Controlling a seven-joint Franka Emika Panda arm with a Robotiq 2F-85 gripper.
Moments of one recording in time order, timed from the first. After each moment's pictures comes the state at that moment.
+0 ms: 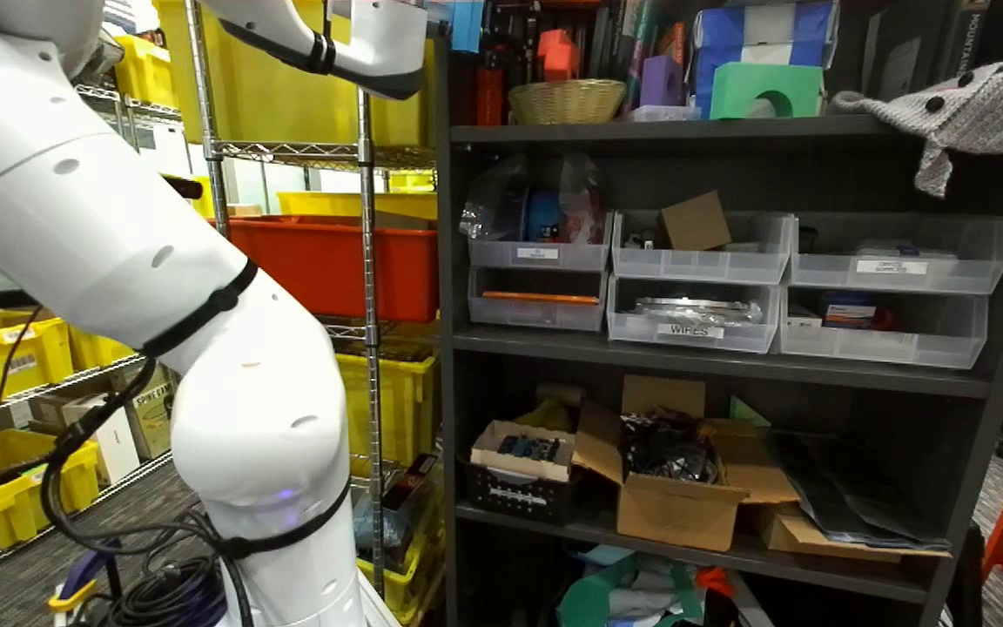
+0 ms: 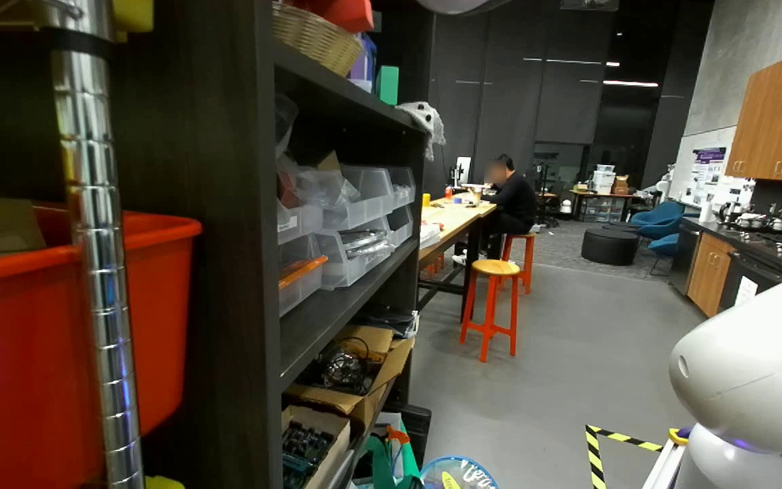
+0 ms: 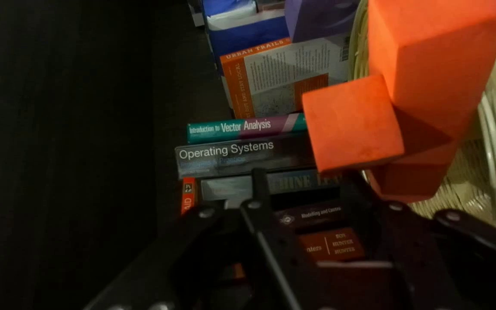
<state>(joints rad) -0.33 -0.64 0.59 -2.00 -0.93 2.59 -0.07</state>
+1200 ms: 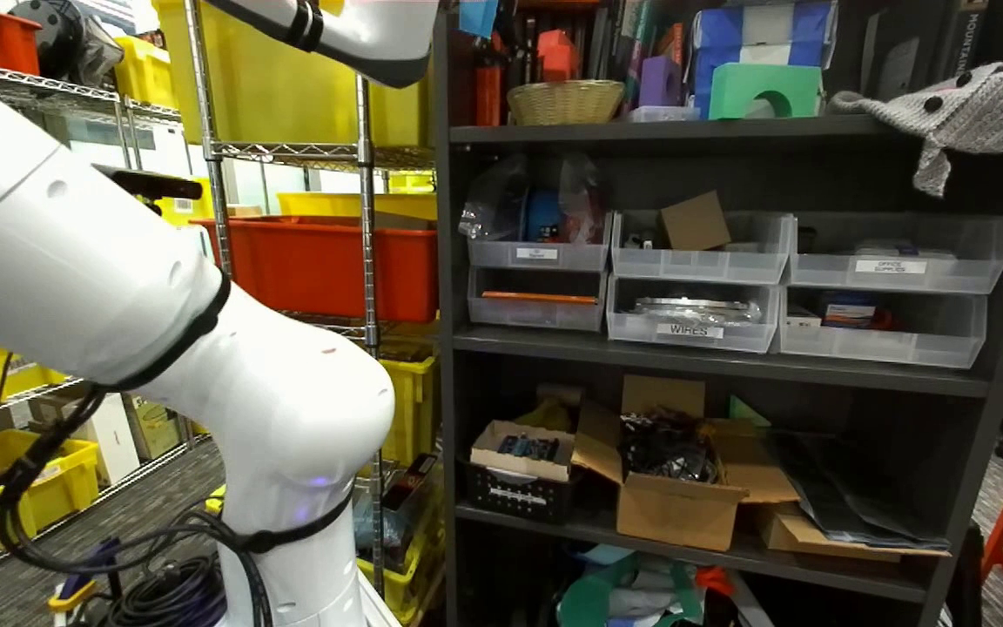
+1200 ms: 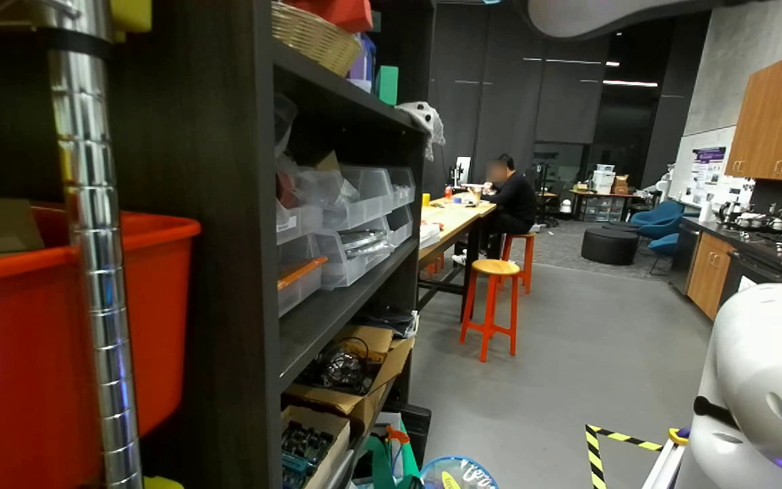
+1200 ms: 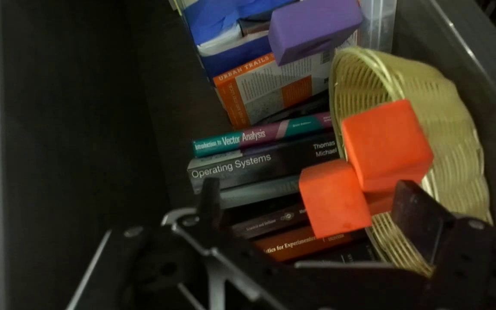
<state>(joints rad) 0.13 -0.78 0.12 -2.25 -1.02 2.75 -0.11</state>
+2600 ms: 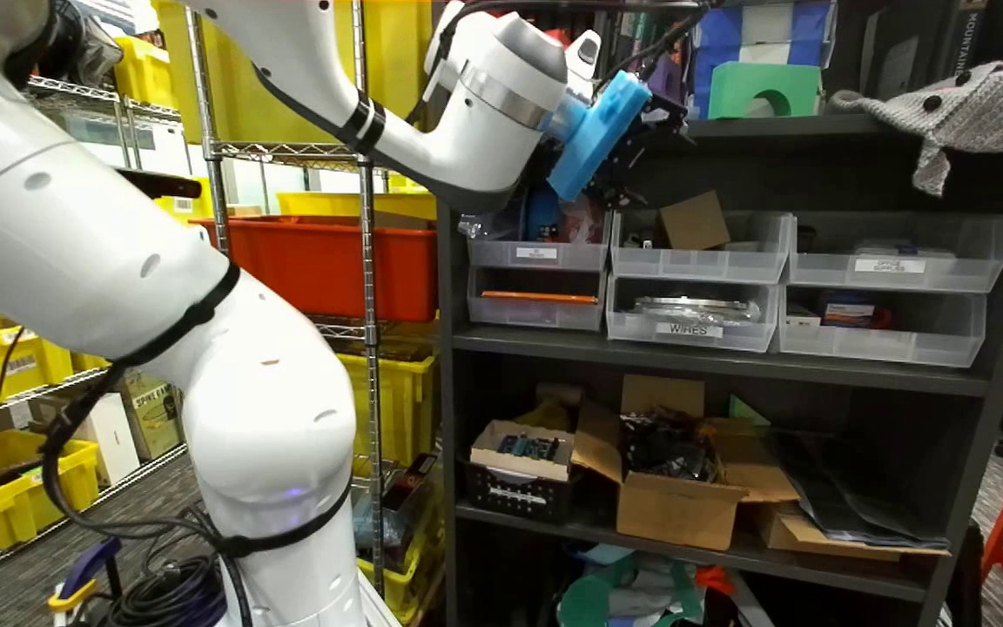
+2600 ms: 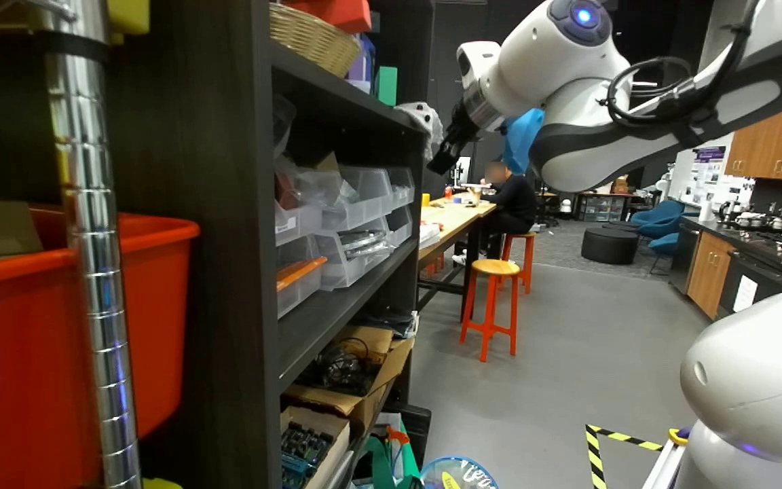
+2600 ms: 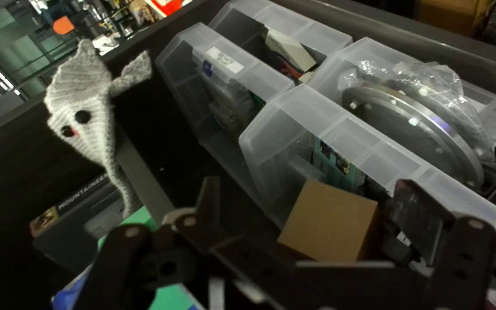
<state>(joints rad) -0.23 -0.73 0.03 -2.61 -1.02 2.94 0.12</state>
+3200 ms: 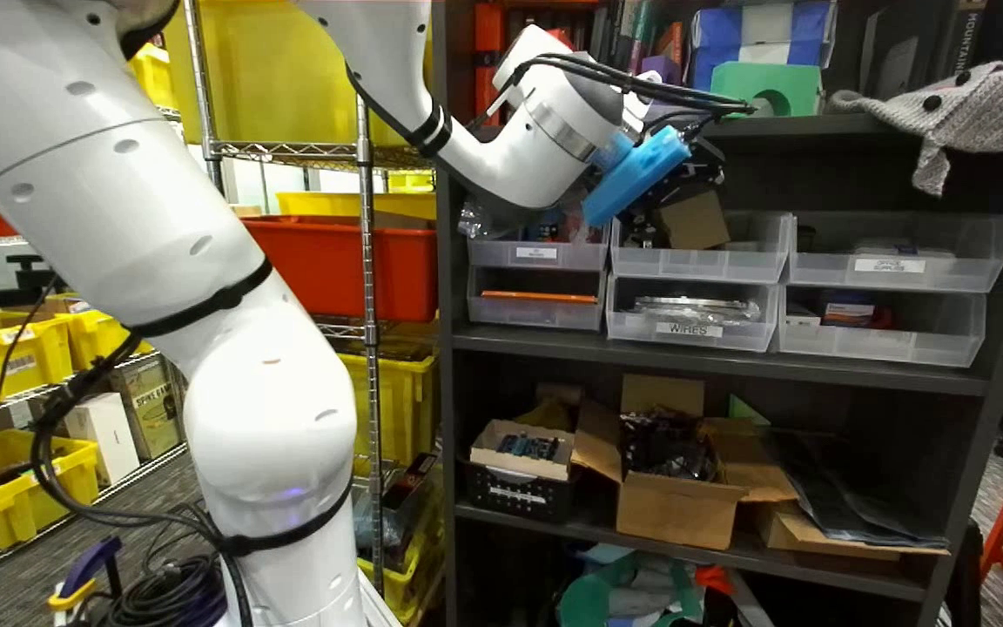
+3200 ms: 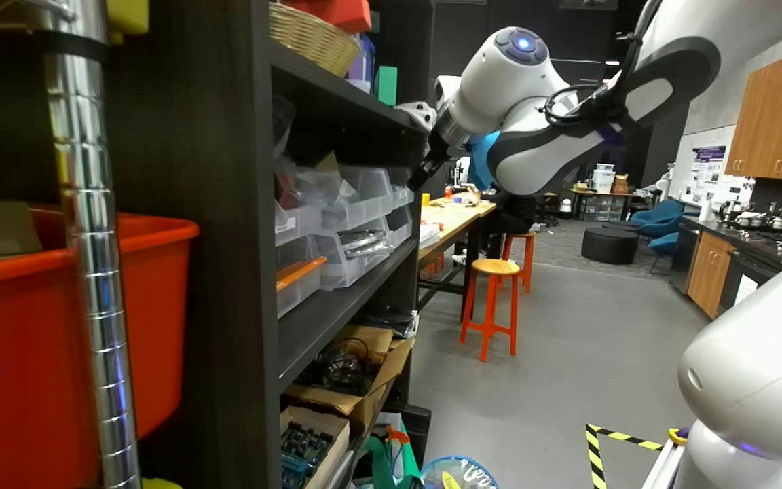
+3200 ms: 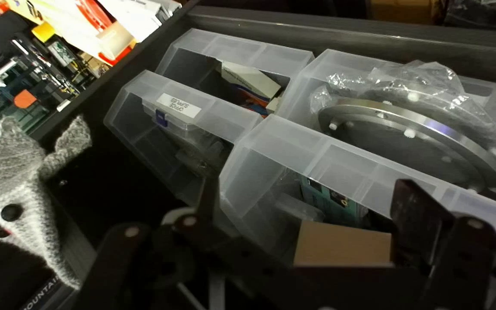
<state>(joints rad) -0.23 -0.48 0.03 -2.48 -0.89 2.94 0.20</state>
